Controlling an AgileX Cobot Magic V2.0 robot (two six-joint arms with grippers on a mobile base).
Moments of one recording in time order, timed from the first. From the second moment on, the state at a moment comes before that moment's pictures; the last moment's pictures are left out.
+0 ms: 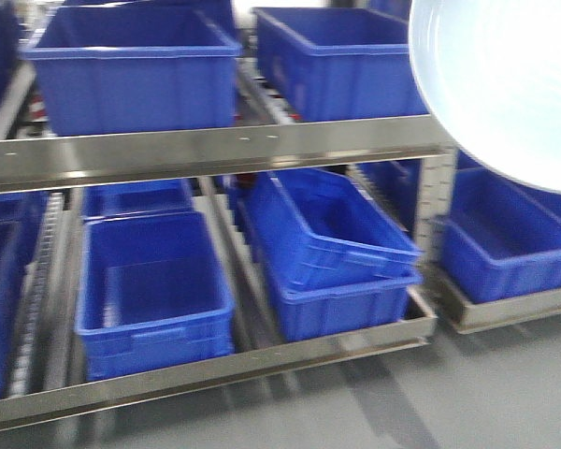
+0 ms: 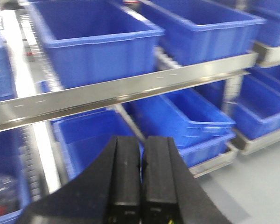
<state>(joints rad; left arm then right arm) -0.22 0.43 -0.25 -0.05 -0.01 0.09 0.12 0.56 -0.24 0.29 -0.24 -0.16</state>
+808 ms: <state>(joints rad) -0.22 0.43 -0.25 -0.05 -0.01 0.09 0.12 0.56 -0.24 0.29 -0.24 -0.16</state>
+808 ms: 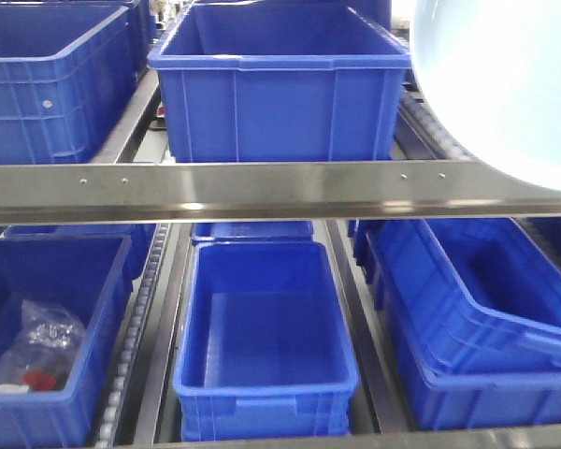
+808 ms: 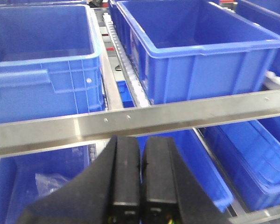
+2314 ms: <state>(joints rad) -0.22 0.43 -0.25 -0.05 -0.01 0.09 0.12 0.56 -0.24 0.29 -0.24 -0.16</state>
